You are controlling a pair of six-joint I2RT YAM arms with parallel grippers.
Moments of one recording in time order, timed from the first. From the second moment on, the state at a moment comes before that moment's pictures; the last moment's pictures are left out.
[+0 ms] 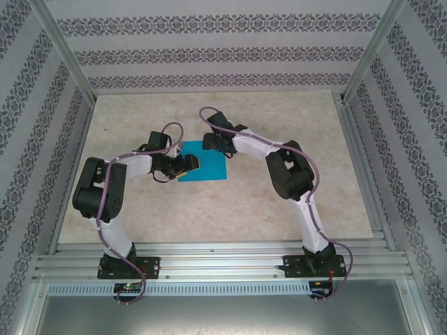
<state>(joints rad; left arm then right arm) -0.23 1.81 0.97 -0.21 0.63 -0.51 0.62 2.31 1.79 -0.49 0.10 0.60</state>
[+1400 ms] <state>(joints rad) -0.23 1.81 1.03 -0.26 0.59 -0.48 0.67 2.26 1.66 -0.40 -0.02 0.63</state>
